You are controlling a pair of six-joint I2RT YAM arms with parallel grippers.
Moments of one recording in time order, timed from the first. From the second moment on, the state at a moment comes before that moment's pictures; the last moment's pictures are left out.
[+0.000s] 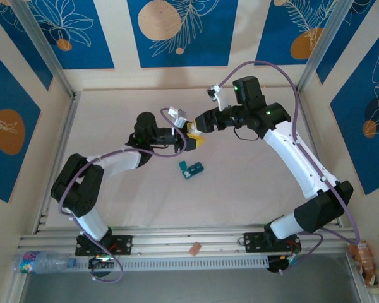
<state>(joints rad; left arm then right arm) -0.55 1.69 0.99 0.77 1.02 -0.31 0.46 1.46 1.58 -0.82 -0.57 0.10</state>
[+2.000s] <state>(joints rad) -0.57 1.69 1.00 0.74 1.00 -0.30 0.44 1.42 1.50 -0.74 -0.57 0.21</state>
